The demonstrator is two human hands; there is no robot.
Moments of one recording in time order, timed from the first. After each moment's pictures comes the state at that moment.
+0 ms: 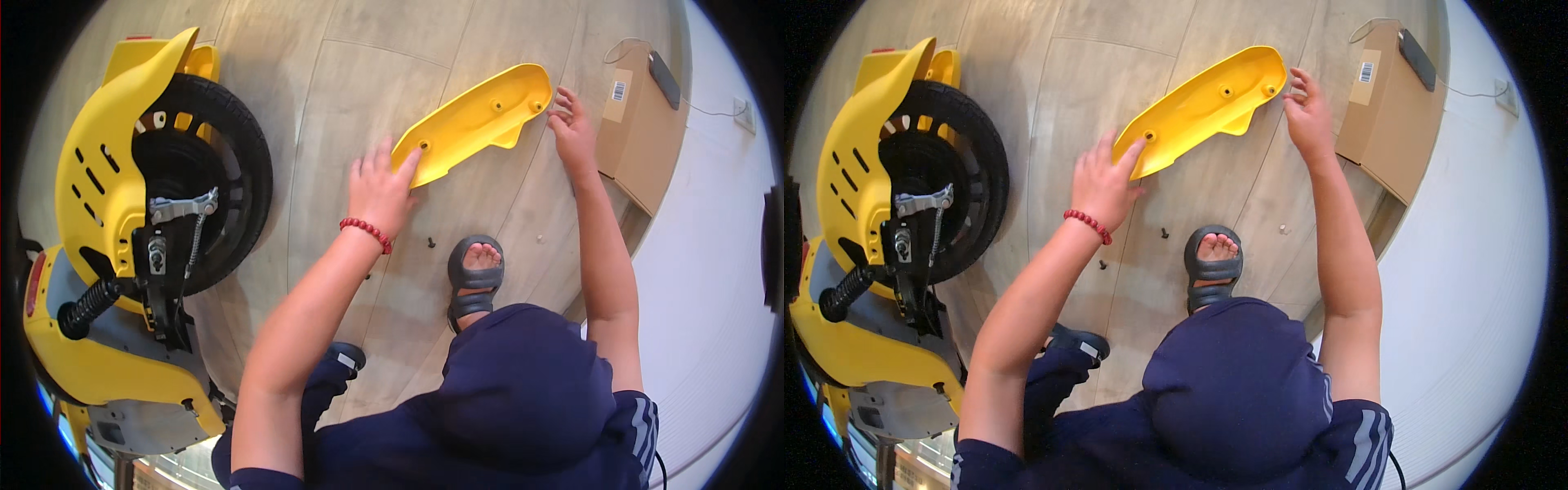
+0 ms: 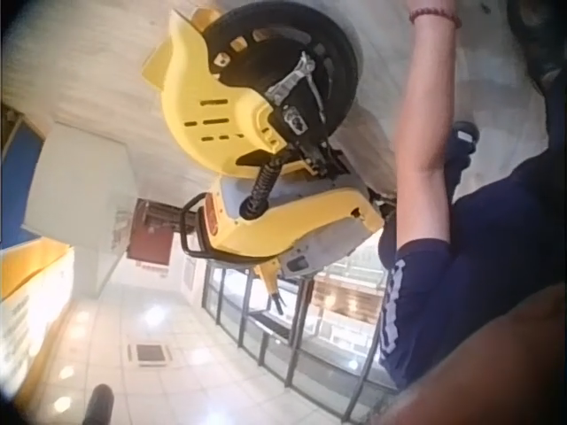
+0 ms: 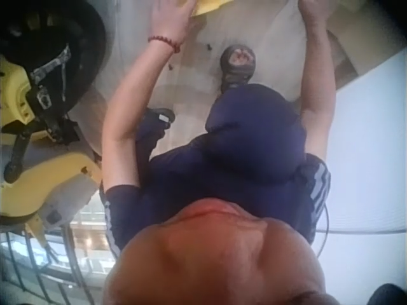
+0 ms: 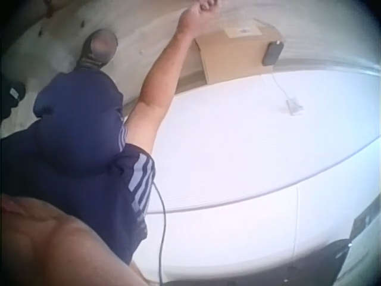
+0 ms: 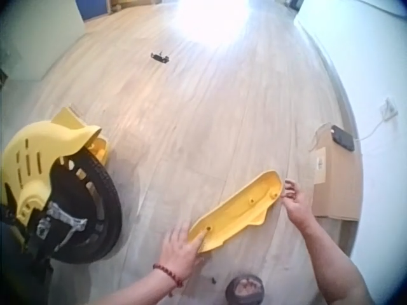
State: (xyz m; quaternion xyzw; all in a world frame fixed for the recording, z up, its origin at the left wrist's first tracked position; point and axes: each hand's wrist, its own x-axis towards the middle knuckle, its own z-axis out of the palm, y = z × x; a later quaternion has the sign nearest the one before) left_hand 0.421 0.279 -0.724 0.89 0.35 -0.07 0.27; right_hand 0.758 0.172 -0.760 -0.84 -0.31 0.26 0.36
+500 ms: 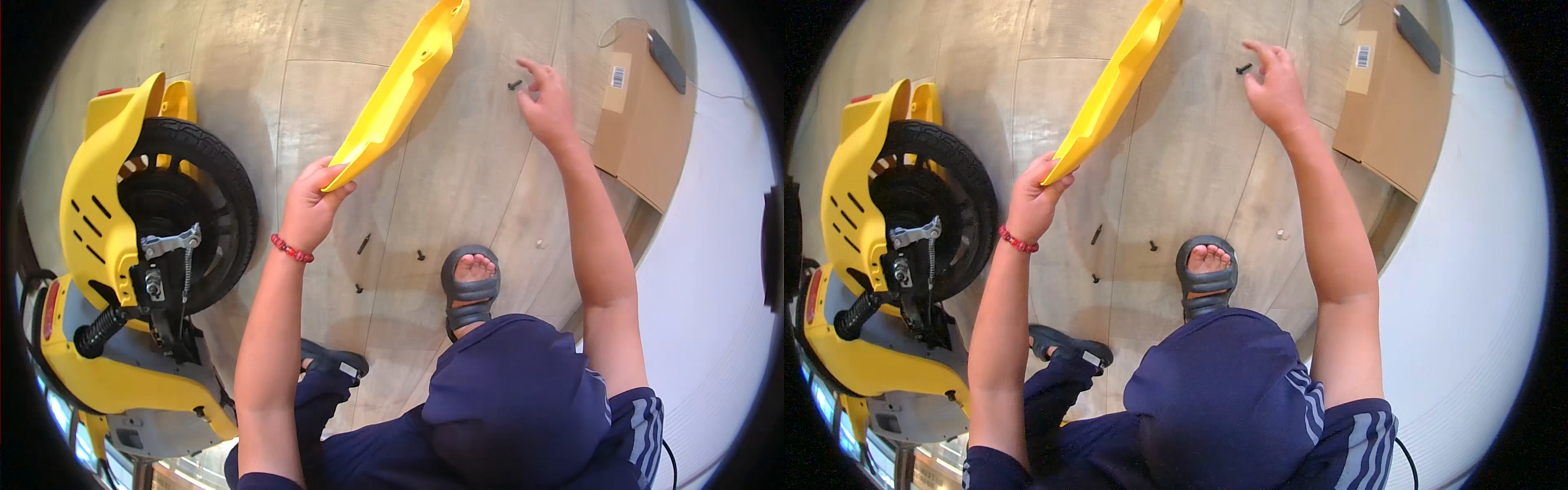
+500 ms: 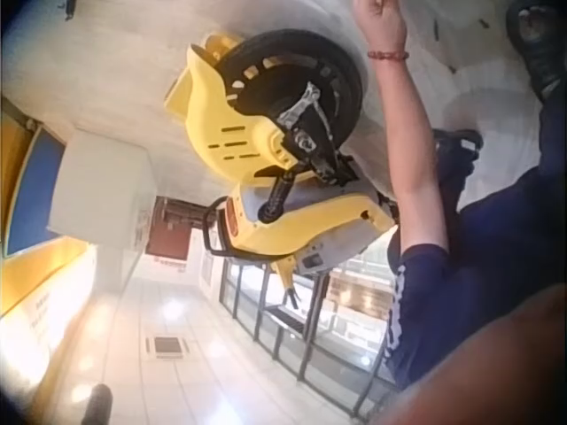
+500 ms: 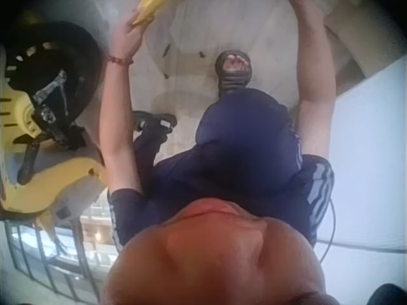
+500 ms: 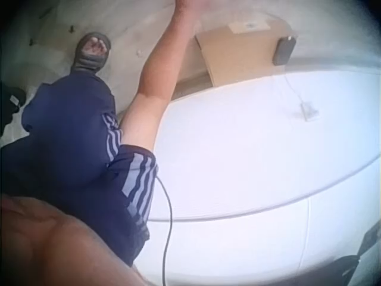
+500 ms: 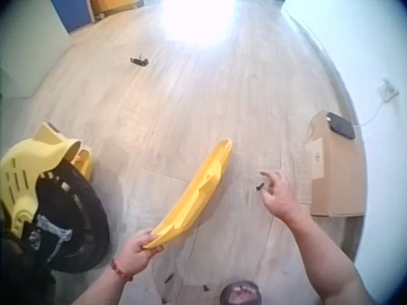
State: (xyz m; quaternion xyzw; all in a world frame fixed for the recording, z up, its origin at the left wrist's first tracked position) left_hand 0.390 0.335 -0.721 0.69 0.39 0.08 0.61; right_hand 0.749 0.220 -0.759 -0.84 -0.45 0.19 0.23
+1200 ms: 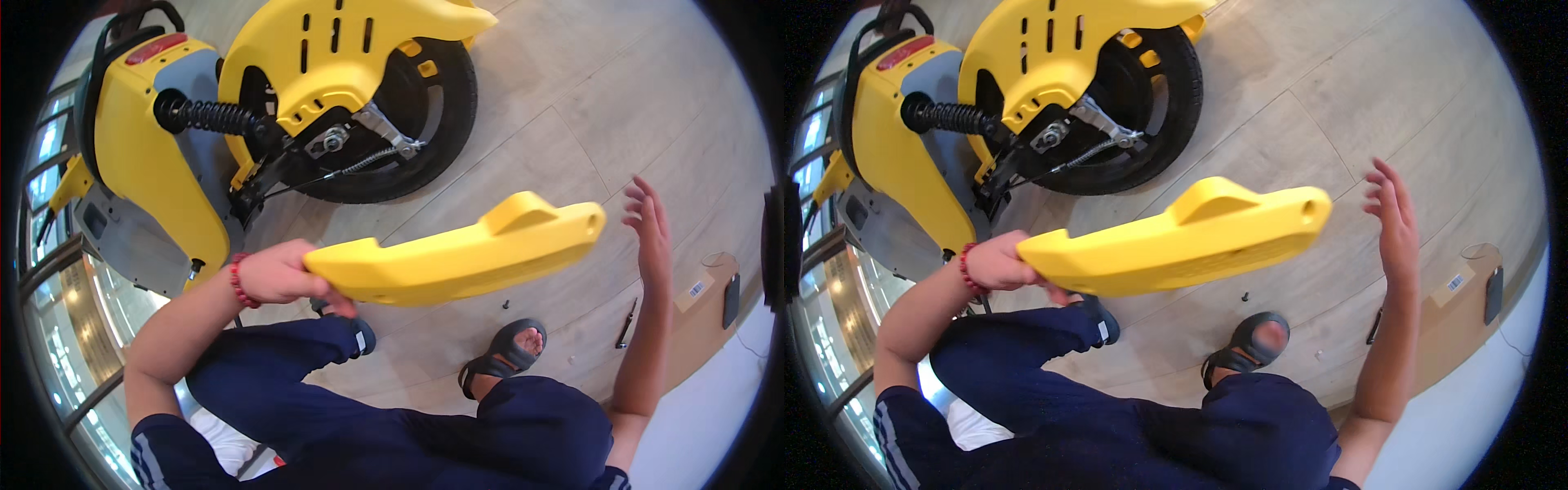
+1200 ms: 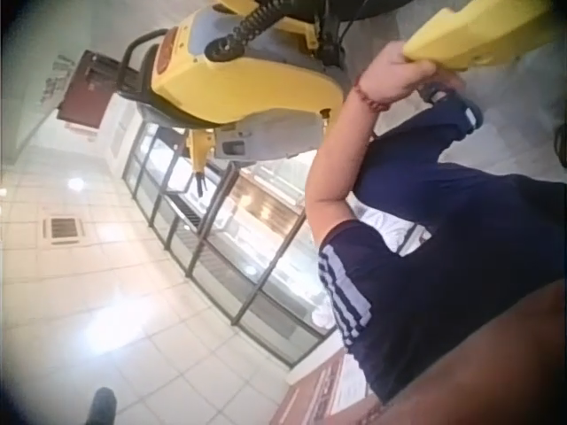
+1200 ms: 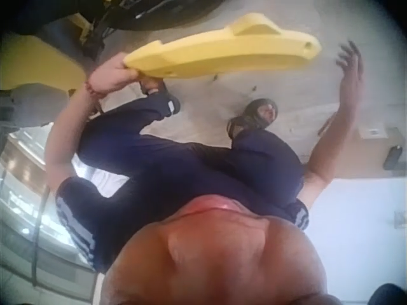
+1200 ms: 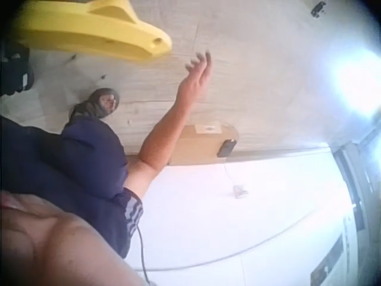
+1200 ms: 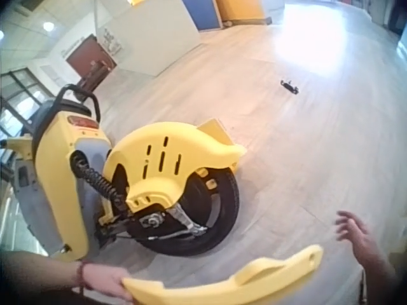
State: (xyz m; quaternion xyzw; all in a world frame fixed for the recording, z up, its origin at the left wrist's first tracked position) left_hand 0.180 0.322 -0.511 0.28 0.38 -0.03 0.88; right_hand 0.685 0.307 -0.670 -0.64 -0.44 0.53 0.35
